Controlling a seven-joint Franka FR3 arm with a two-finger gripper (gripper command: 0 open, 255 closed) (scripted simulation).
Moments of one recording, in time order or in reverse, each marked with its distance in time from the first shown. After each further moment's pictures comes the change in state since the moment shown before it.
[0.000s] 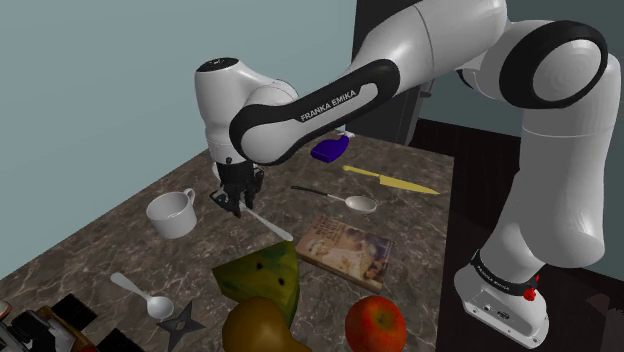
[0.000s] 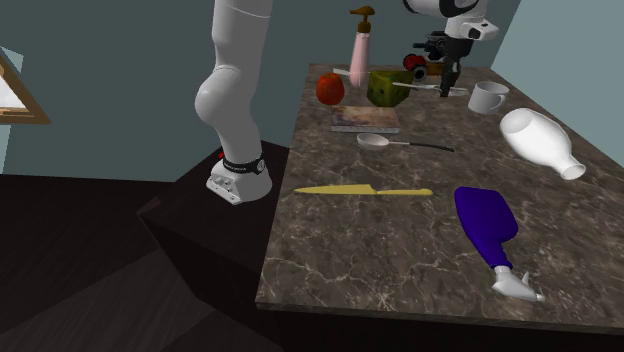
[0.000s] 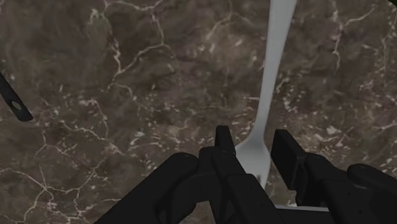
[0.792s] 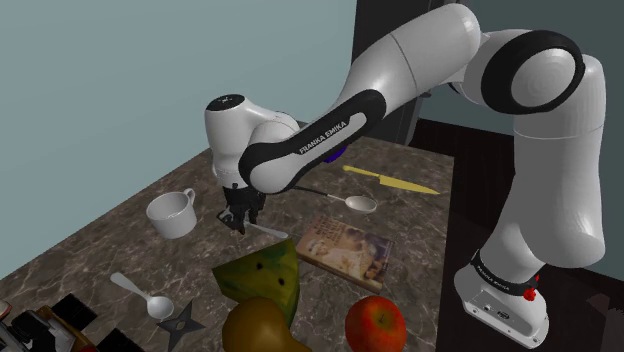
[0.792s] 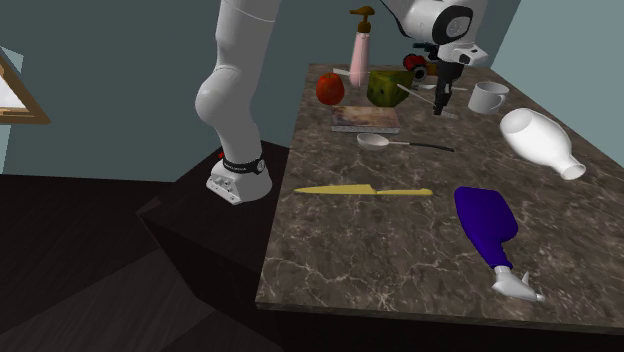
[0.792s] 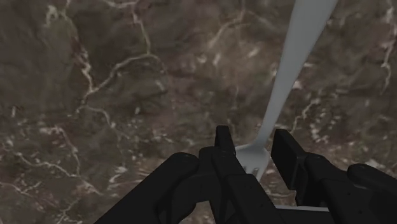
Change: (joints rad) arm 0.008 0.063 -0.015 -0.076 -0.033 0.134 0.023
